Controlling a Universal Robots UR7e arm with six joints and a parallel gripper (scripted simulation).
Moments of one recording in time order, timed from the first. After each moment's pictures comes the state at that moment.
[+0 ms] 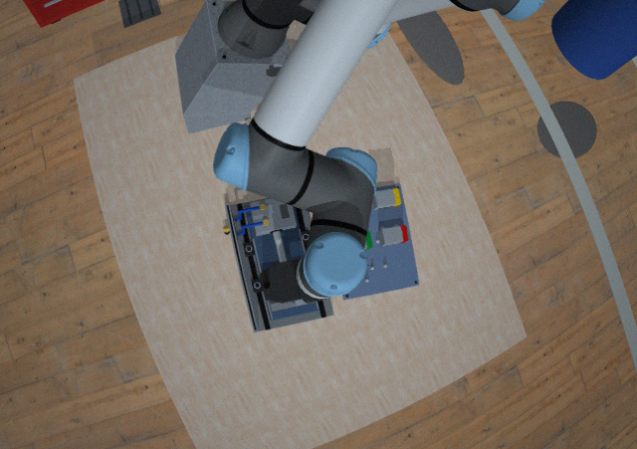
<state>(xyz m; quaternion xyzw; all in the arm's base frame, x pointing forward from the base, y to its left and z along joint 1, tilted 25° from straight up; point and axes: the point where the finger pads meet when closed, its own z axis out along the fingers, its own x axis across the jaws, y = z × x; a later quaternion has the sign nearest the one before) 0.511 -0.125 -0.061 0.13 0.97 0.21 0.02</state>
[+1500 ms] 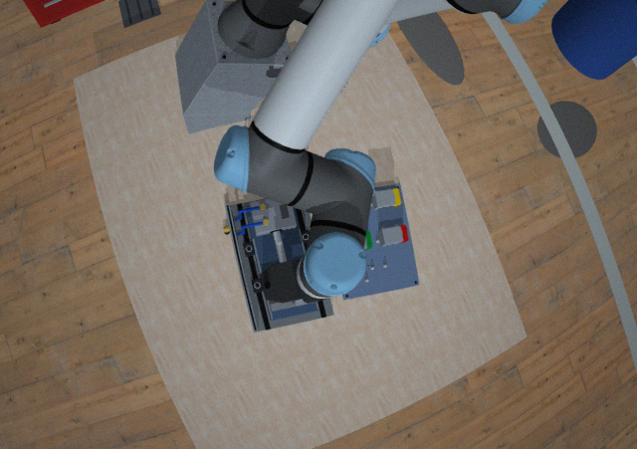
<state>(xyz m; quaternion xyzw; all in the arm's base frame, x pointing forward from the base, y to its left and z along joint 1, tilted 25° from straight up) 0.512 -0.121 -0.067 0.13 0.97 0.21 0.02</state>
